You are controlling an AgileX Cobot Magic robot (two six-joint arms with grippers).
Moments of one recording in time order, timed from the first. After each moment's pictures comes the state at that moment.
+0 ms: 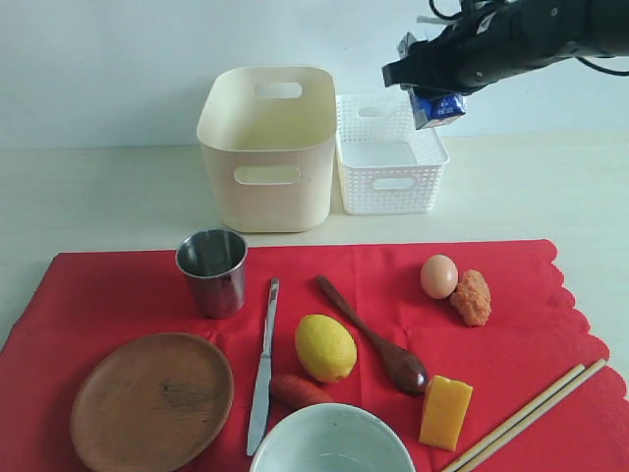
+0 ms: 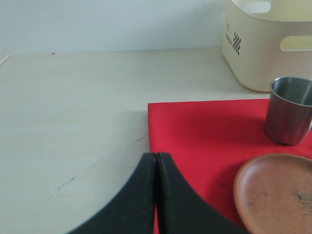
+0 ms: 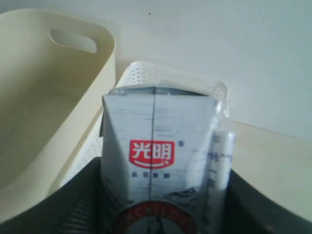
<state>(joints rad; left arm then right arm) -0.05 0.01 0.00 0.00 0.37 0.03 0.27 1.91 -1.44 0.12 0.21 -0.15</state>
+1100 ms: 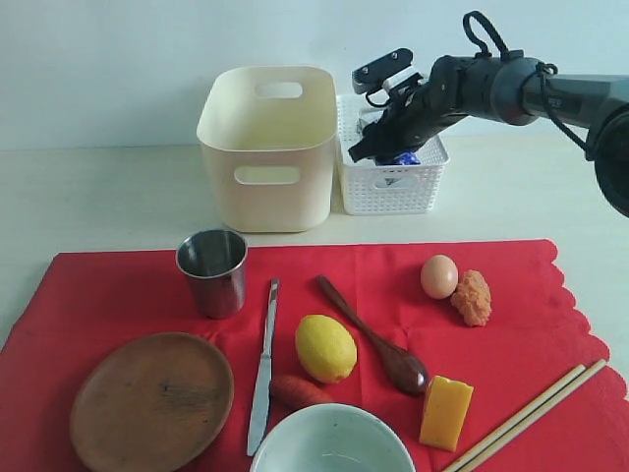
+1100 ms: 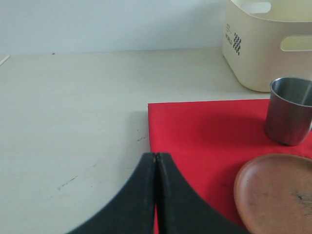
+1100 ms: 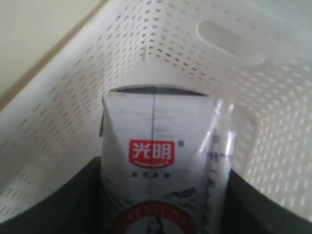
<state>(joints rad) -0.05 0.01 0.00 0.00 0.37 0.03 0.26 2.49 -2.04 0.12 0.44 -0.40</state>
